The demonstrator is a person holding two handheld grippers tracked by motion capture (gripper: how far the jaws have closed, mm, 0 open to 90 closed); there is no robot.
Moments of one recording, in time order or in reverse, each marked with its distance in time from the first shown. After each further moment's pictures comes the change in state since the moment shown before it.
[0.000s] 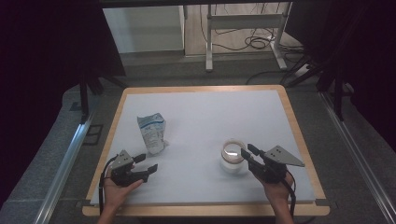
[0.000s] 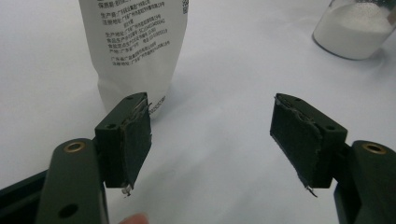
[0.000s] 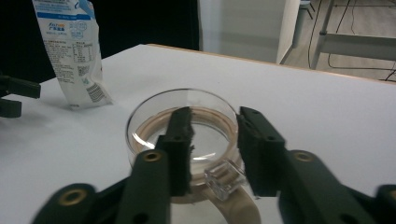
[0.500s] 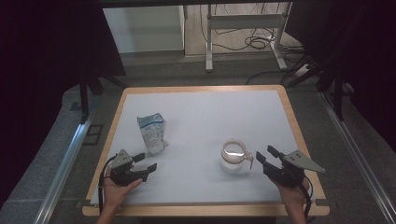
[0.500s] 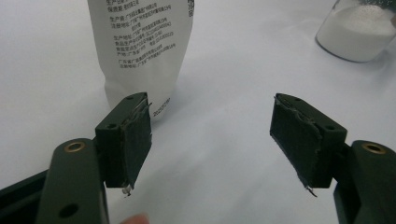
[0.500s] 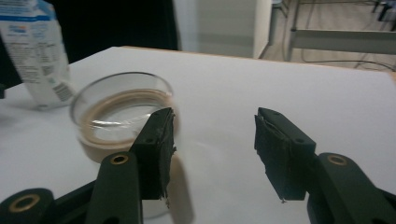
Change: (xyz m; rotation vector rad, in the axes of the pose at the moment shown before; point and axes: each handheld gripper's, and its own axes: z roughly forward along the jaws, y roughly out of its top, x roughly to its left) left arm 0.002 0.001 -0.001 0.001 0.007 -0.006; right arm -0.034 -0.016 -0.030 -0.021 -0.093 0.046
